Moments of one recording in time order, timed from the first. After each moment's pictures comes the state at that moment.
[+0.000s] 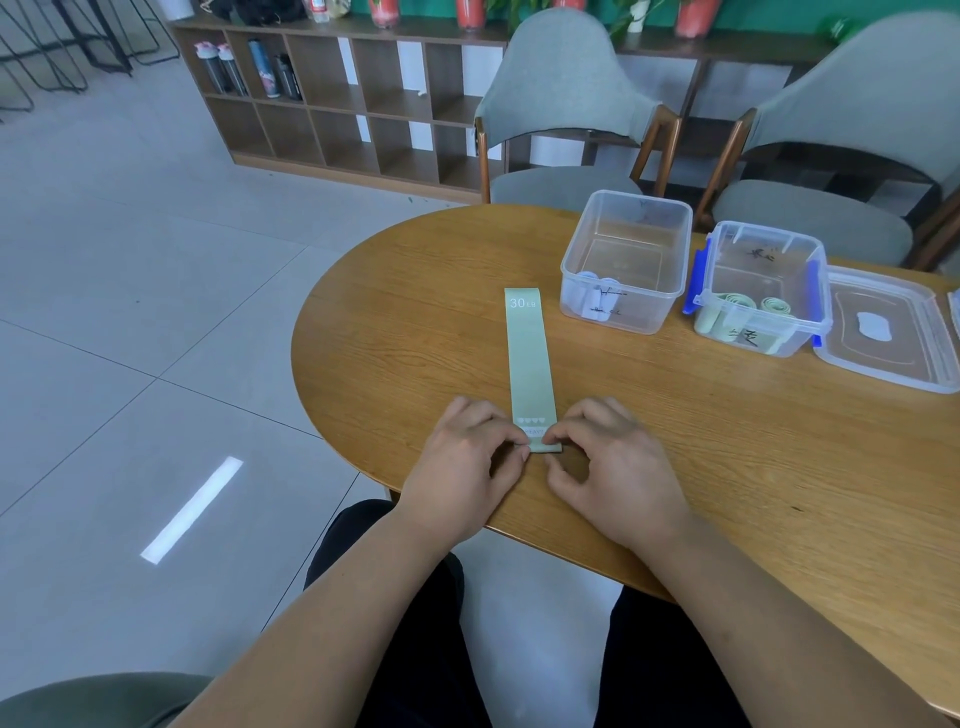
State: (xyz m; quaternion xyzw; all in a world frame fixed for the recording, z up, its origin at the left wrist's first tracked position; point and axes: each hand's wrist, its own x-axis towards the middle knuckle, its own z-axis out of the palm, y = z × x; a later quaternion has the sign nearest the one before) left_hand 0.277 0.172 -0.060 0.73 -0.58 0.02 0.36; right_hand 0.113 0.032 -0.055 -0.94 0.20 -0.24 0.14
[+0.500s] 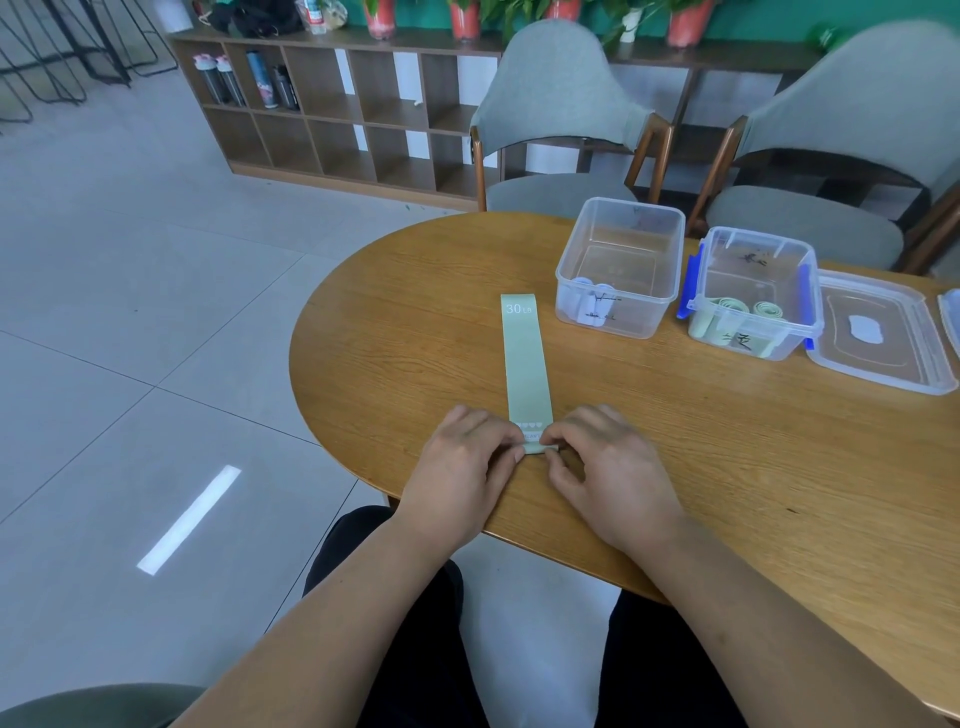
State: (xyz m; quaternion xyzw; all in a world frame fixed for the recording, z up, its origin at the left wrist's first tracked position) left_hand 0.275 0.173 -0.059 0.73 -0.59 0.04 0.36; right_hand 0.114 0.032 -0.056 -0.94 0.19 -0.25 0.13
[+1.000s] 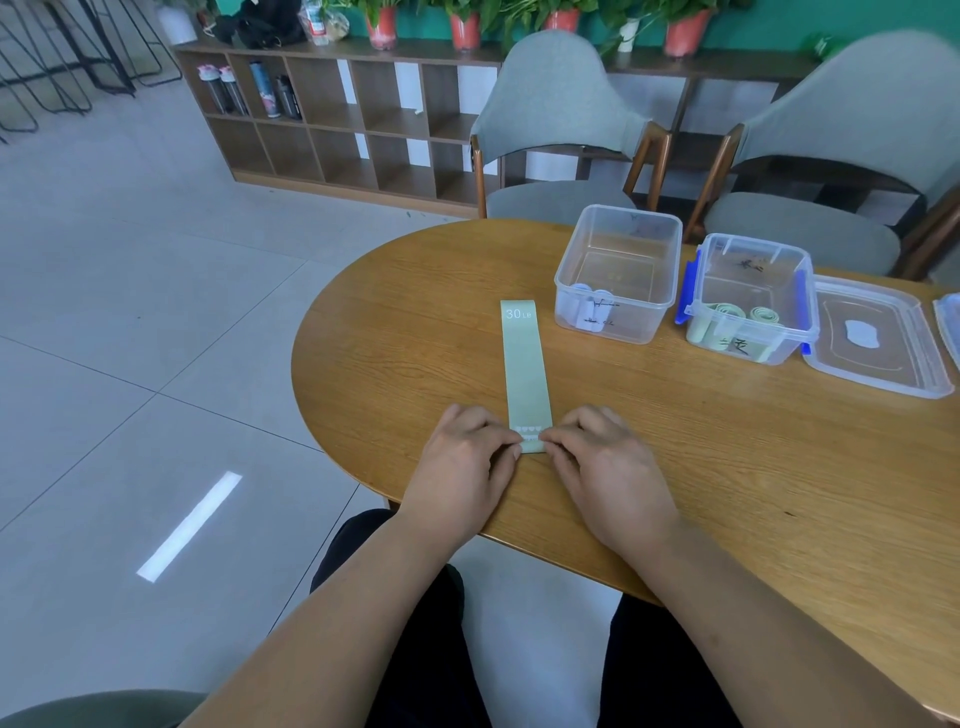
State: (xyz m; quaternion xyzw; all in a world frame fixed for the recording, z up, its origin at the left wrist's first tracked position) left_hand 0.276 0.167 -0.059 0.75 -0.56 0.05 0.35; right_hand 0.119 0.031 -0.061 -0.93 0.20 -0.28 0.10
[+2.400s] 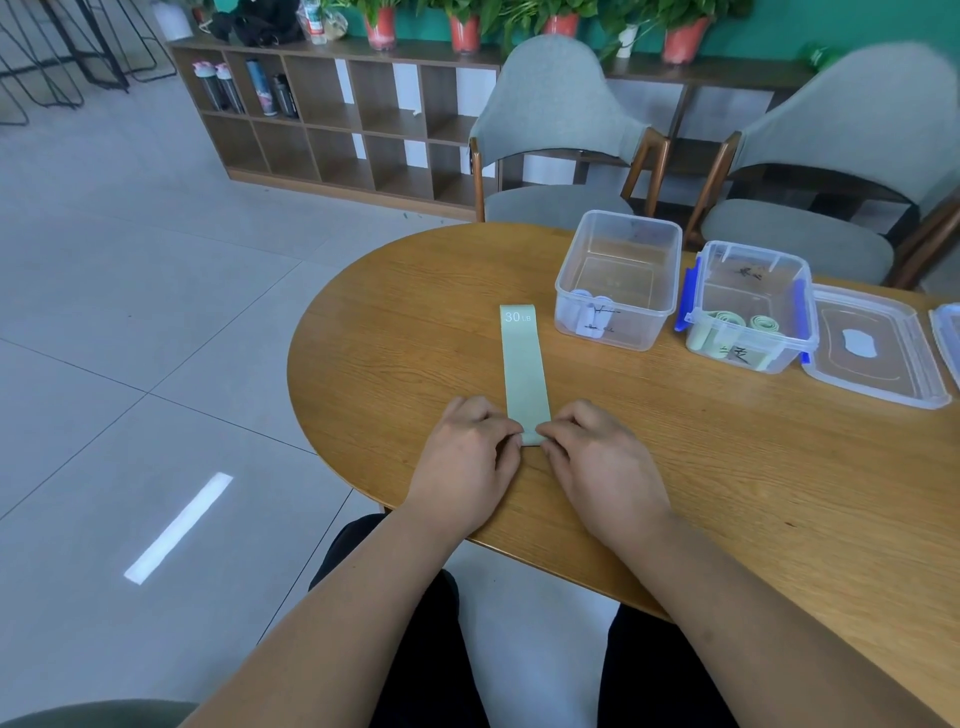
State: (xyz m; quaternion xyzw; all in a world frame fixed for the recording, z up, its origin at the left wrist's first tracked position) left_hand 0.284 0.150 -0.058 0.76 -0.55 0.05 0.34; right_hand 0.132 0.026 -0.056 -0.94 0.22 -0.26 0.07
